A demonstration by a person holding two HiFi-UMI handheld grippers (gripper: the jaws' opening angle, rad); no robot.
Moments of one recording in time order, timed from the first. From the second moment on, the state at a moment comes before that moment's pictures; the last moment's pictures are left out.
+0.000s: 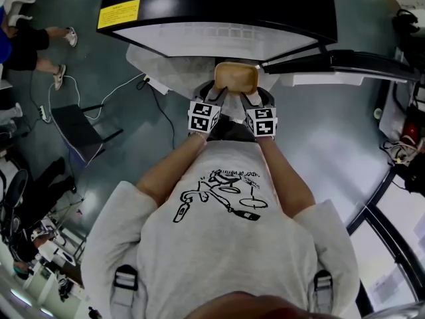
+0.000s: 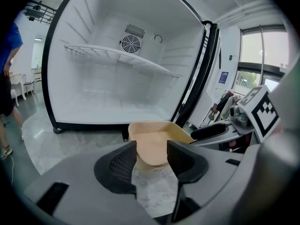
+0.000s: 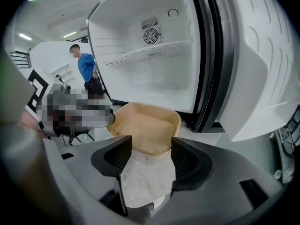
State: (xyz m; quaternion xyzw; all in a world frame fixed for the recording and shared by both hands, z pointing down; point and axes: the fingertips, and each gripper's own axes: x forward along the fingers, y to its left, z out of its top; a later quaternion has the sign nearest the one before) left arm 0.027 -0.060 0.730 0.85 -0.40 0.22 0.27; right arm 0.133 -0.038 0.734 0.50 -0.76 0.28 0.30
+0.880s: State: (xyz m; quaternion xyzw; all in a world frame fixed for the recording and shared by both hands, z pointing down) left arm 0.046 -0.057 0.734 0.85 -0.40 0.24 0.27; right arm 0.113 -0.042 0.730 0.48 -0.78 0.27 0.30
